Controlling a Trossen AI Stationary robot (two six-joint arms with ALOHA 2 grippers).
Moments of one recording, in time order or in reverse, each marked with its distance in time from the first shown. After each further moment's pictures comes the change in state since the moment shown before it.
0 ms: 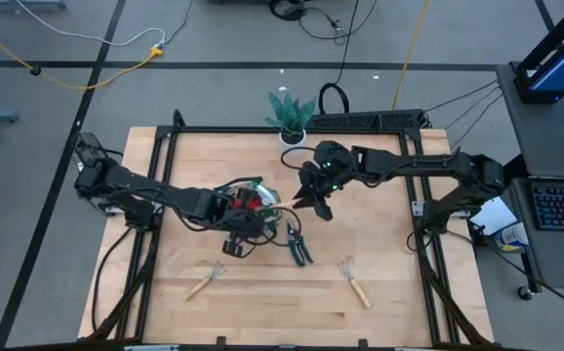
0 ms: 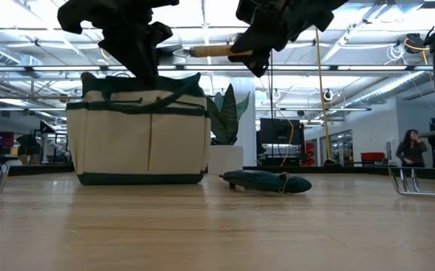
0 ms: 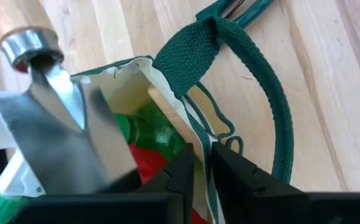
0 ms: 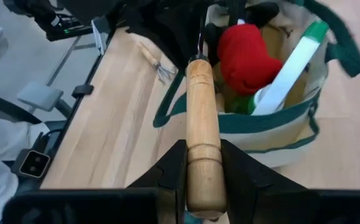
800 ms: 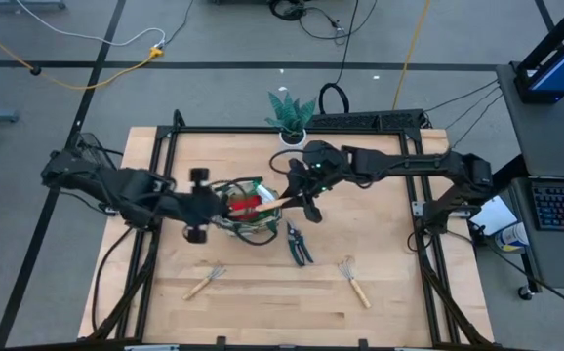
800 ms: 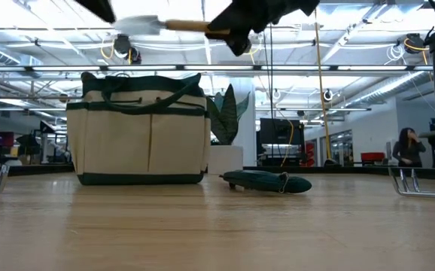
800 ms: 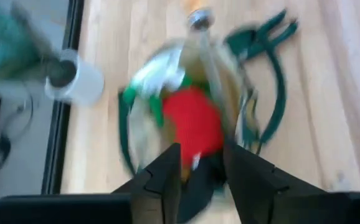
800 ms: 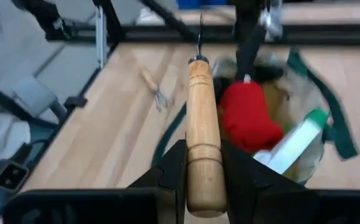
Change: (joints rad) left arm -0.091 -0.384 0.000 -0.256 -0.148 -0.244; right arm 0.042 0.093 0.170 -0.023 0.059 -0.112
